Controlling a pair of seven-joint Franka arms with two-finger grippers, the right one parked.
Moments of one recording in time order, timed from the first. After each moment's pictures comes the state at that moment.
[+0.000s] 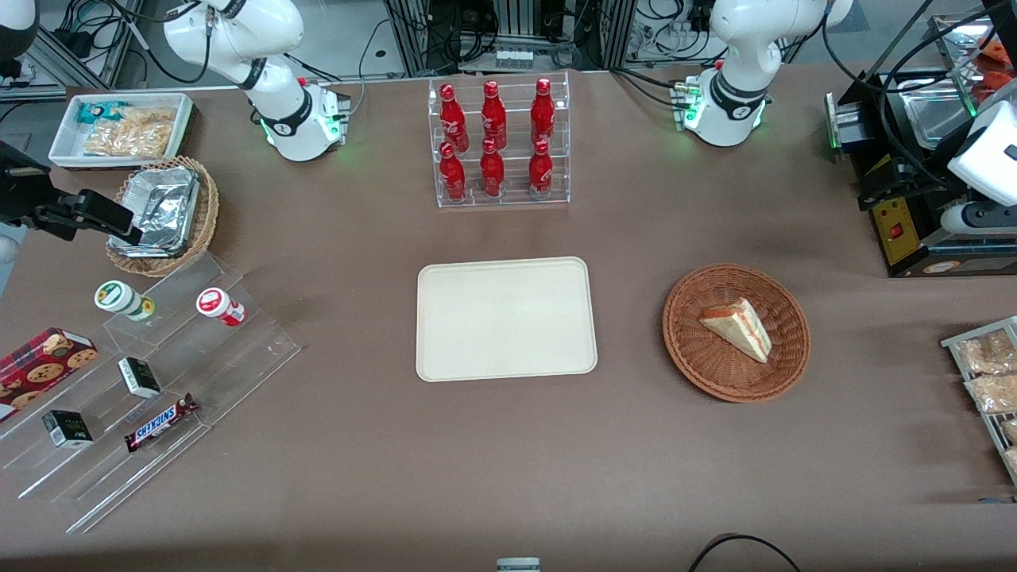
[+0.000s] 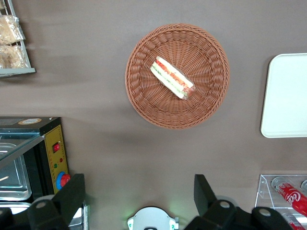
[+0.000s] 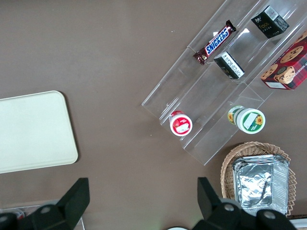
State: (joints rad) arm 0.15 -0.04 -0.17 -1.58 0.01 1.42 -0.04
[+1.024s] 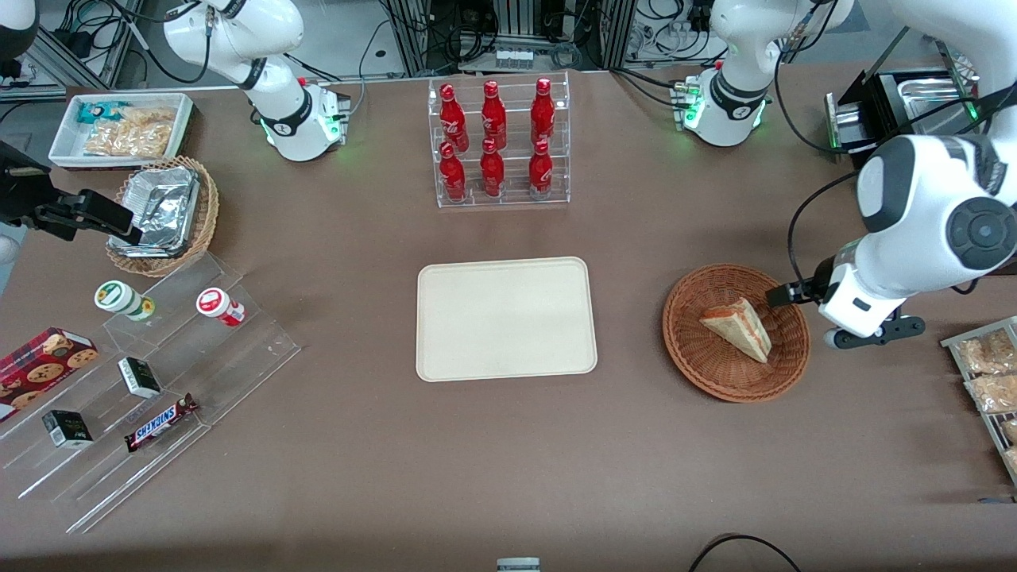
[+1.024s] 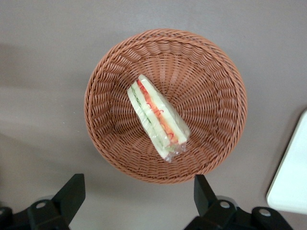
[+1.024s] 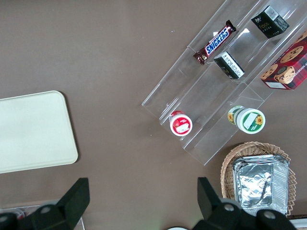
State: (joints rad) arm 0.10 0.19 -0.19 -1.86 0.02 1.88 -0.35
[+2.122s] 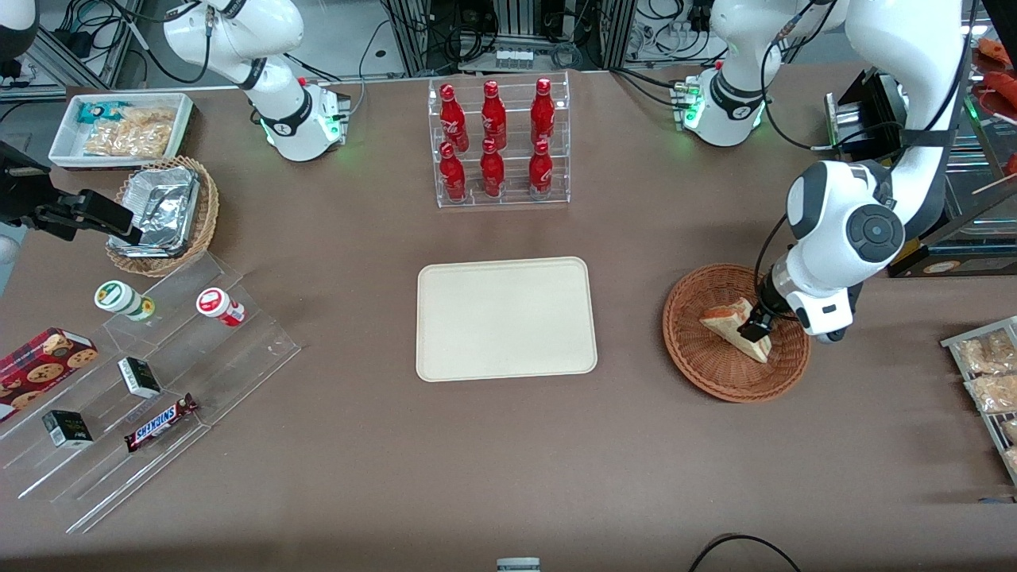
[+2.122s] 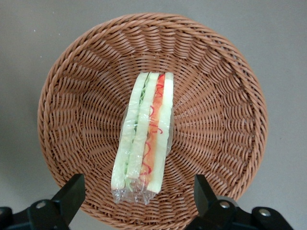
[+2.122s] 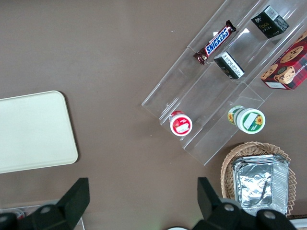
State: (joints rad) arm 0.09 0.20 -0.23 -2.15 0.02 2.30 -1.21
